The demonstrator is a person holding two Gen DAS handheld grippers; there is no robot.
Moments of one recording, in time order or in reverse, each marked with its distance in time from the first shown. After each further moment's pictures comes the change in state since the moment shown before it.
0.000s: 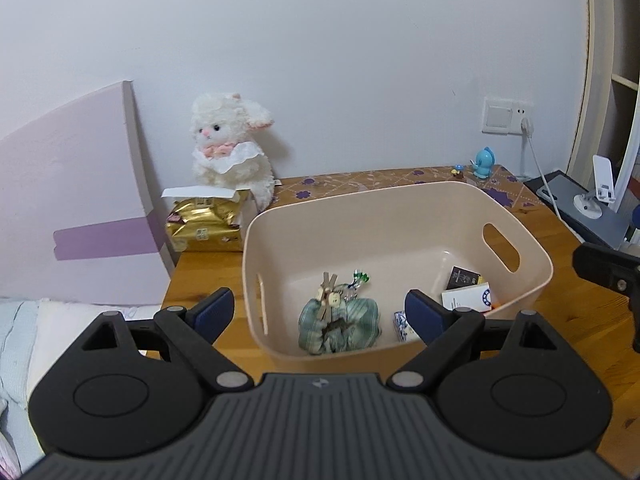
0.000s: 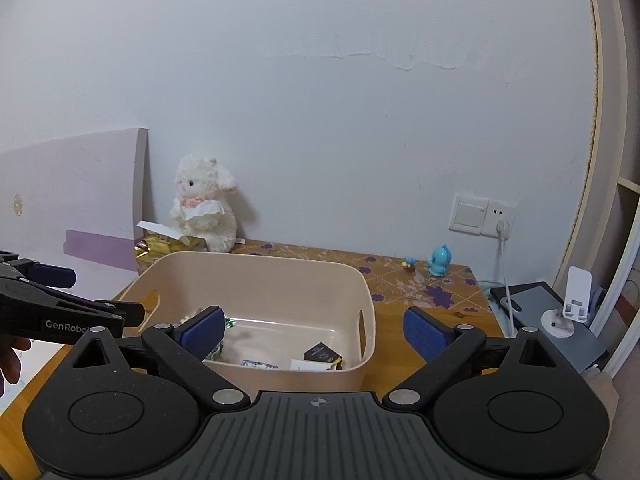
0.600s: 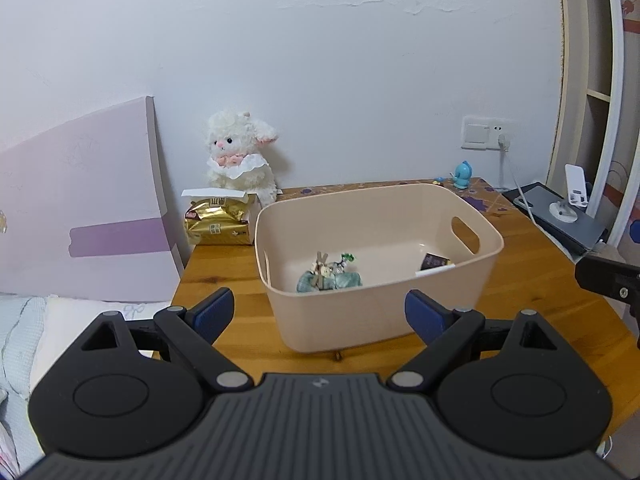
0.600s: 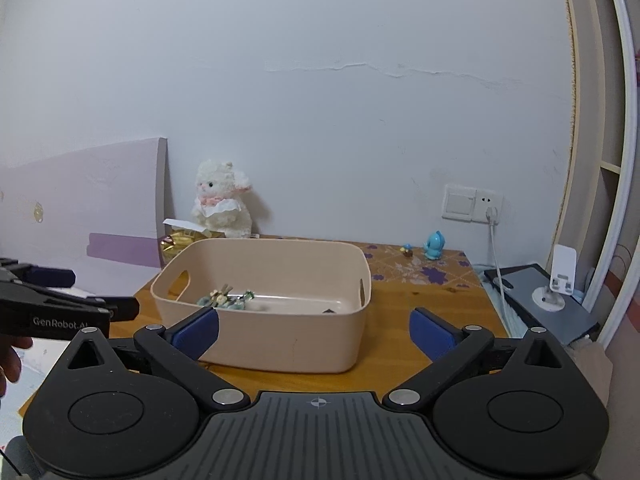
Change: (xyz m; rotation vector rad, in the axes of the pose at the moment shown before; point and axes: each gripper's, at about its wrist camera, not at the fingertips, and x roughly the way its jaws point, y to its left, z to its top) left arm -0.088 -0.005 -0.052 -0.014 -0.082 -0.011; right arm -0.083 -0.002 -0.038 0.044 -0.017 0.033
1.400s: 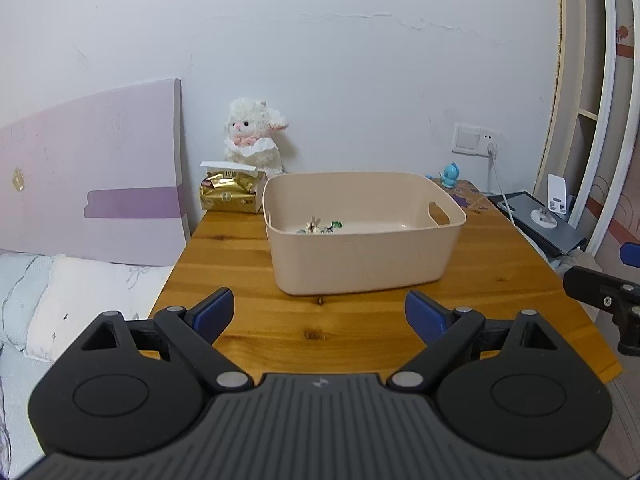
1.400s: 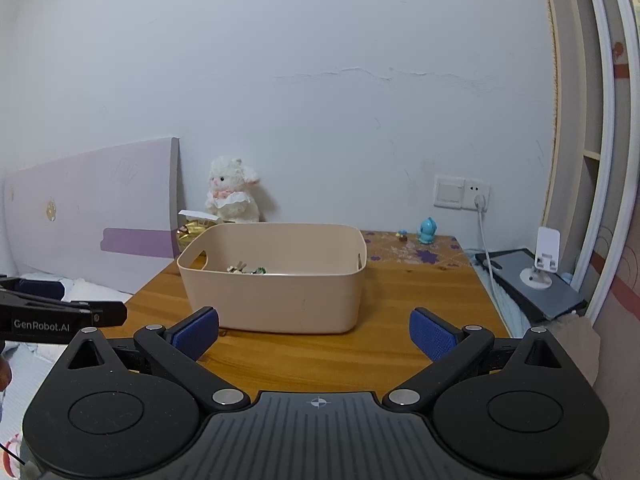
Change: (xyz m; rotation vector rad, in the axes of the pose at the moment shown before) left arm -0.084 -0.007 -0.048 -0.088 0.002 0.002; right arm -0.070 0.001 -0.034 0.016 -0.002 0.004
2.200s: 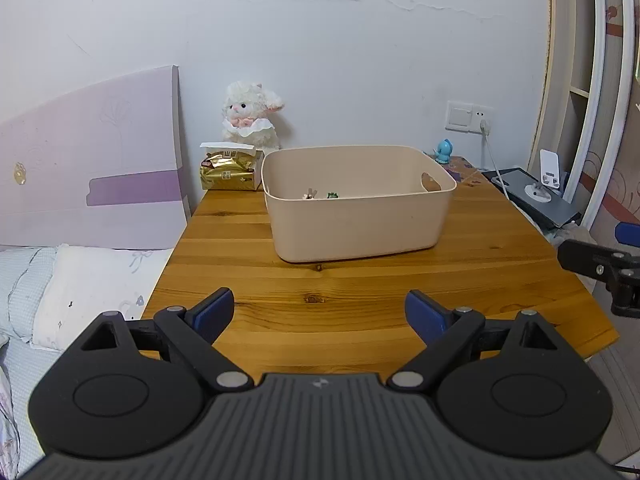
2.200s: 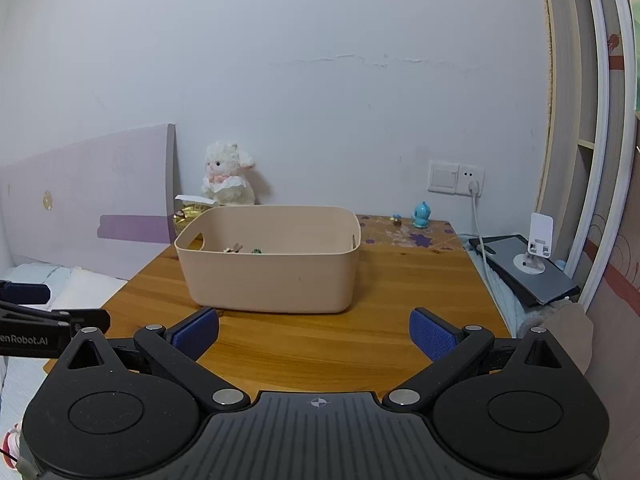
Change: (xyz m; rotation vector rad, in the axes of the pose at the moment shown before) left arm -0.019 -0.001 -0.023 0.025 0.040 -0.002; right arm -0.007 0.000 -0.006 -0.004 0.045 -0.014
